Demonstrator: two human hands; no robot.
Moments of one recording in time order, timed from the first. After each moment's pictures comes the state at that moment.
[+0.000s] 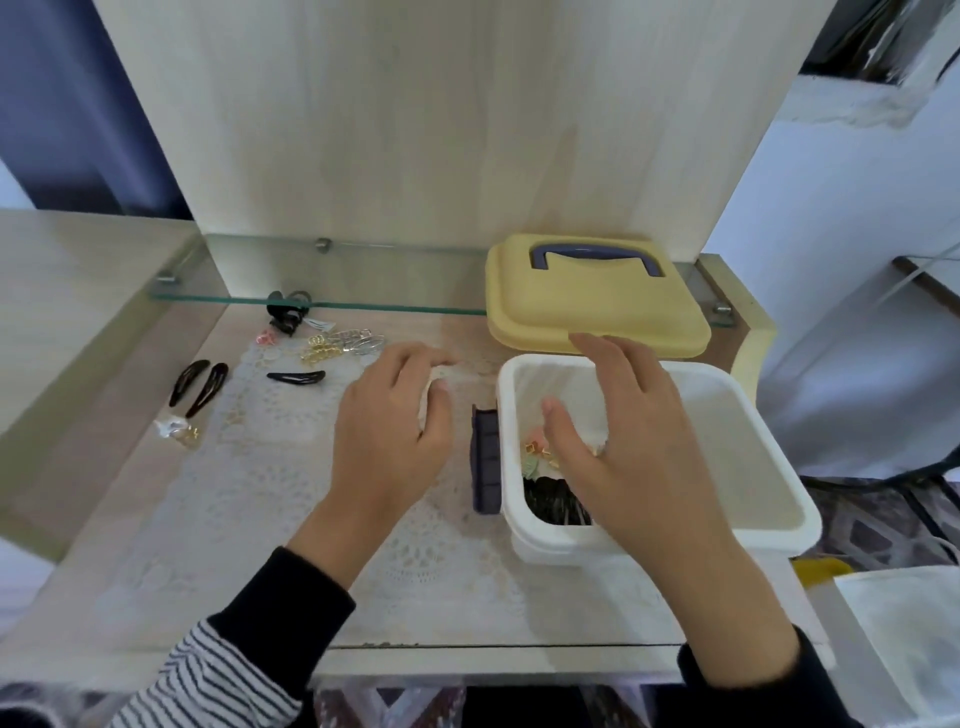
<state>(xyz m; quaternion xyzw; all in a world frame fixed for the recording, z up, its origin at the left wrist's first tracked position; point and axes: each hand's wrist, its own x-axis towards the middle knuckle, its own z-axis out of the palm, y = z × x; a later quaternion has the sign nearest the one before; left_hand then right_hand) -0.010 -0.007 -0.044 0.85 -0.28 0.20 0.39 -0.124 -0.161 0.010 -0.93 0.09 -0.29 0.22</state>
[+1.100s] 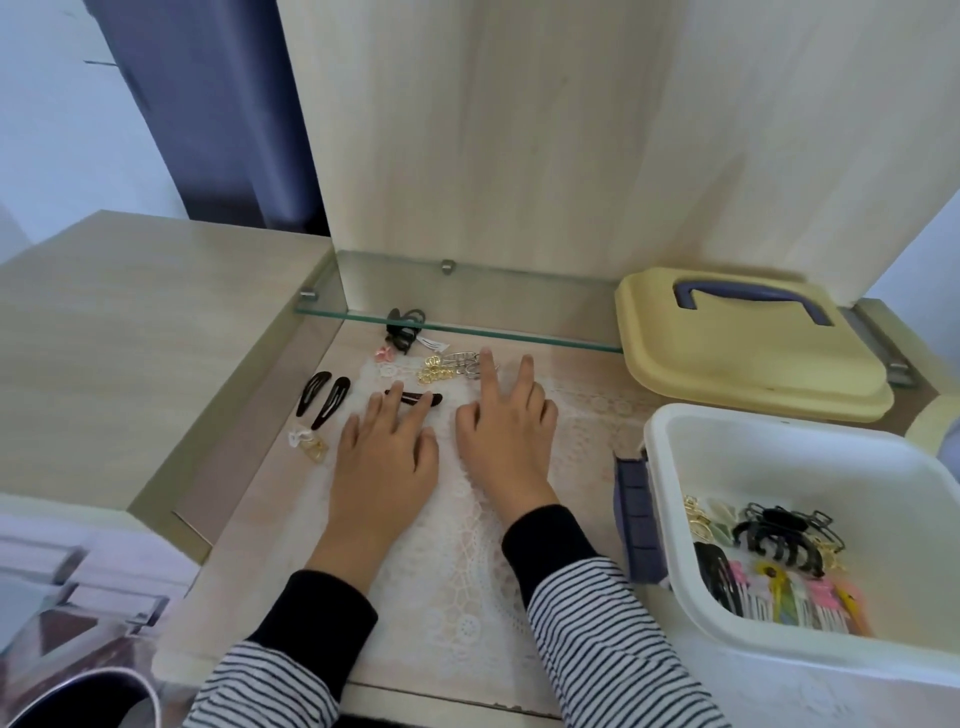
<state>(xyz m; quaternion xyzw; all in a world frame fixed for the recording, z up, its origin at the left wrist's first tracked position) 0.060 0.092 -0.111 0.96 -0.14 0.08 0.21 0.062 -0.040 -0.104 -0.97 0.15 -0.16 0.13</state>
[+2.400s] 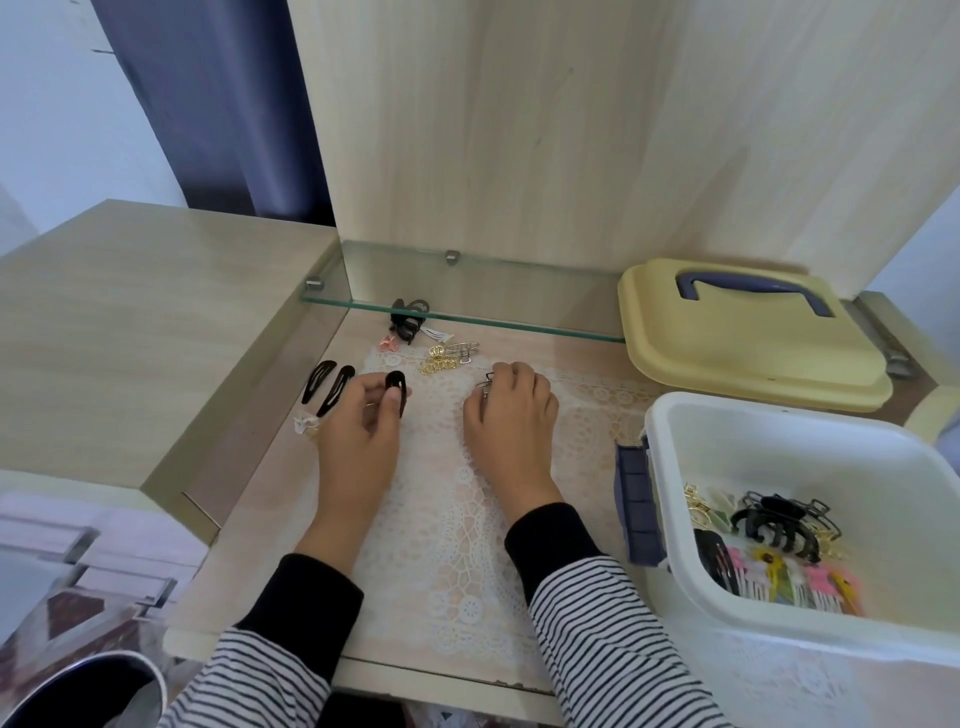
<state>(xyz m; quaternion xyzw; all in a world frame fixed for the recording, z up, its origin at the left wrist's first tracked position) 0.056 0.103 -0.095 0.77 -0.03 0.13 0.63 0.060 -0.040 -0.109 -0.94 0.14 -0.26 0.16</state>
